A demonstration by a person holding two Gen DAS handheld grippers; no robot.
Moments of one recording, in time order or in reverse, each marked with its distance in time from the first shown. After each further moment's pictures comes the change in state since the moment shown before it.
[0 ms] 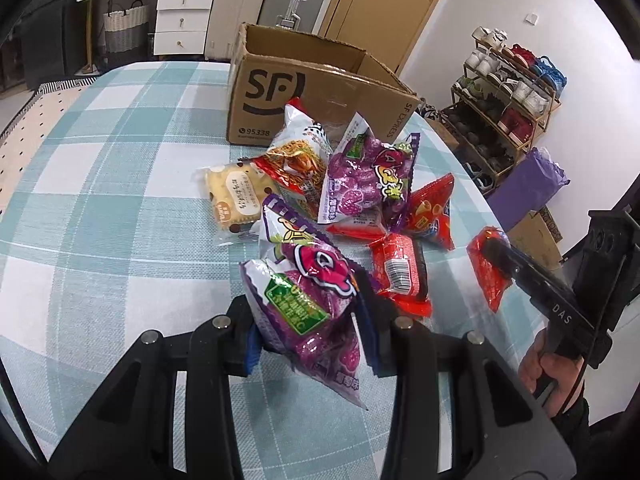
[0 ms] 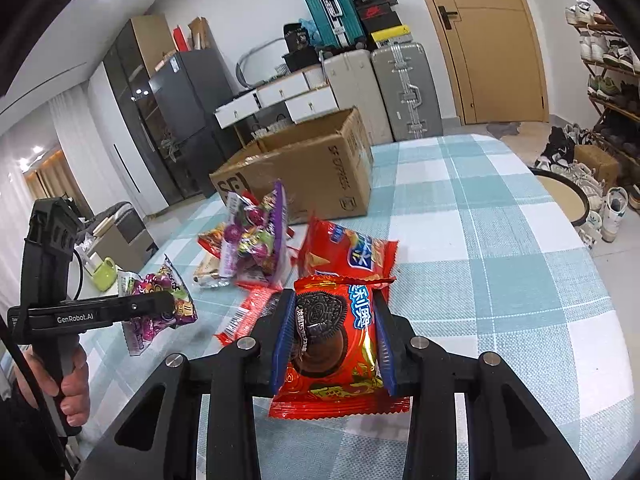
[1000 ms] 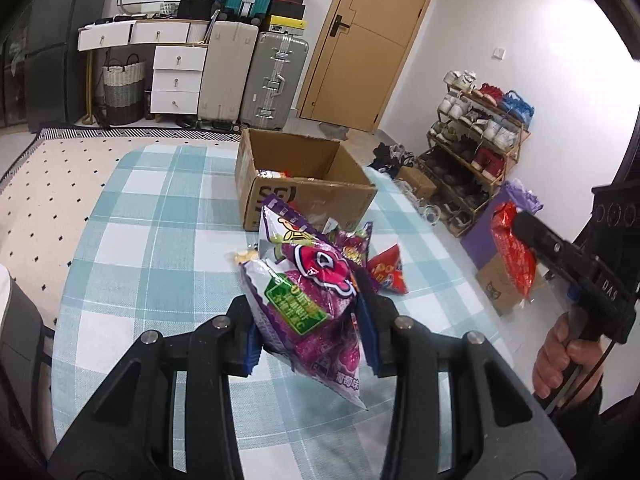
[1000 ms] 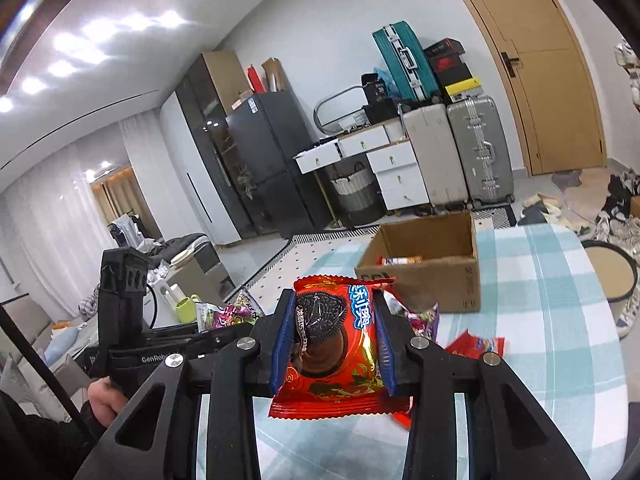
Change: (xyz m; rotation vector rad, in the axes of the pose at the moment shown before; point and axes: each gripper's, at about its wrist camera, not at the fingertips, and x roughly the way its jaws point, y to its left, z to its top) left arm -0.161 0.005 0.027 0.047 -0.190 -0.061; right arm -0.104 0.114 0.080 -0.071 -0.153 0.256
